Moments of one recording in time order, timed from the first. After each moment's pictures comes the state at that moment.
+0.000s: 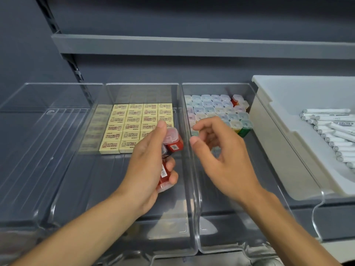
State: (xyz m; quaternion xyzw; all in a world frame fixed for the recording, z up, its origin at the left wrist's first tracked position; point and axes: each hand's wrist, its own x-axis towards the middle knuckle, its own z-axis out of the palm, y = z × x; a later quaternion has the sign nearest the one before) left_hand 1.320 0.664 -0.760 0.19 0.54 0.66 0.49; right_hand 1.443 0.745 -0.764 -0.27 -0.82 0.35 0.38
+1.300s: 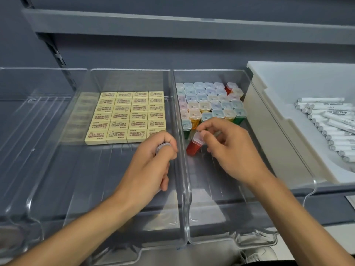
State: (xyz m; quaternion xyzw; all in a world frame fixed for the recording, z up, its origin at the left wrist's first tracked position) left_hand 1.328 0.657 -0.776 0.40 0.62 0.54 0.39; right_hand 1.468 0.781 -0.787 -0.37 -0.82 0.35 0.28
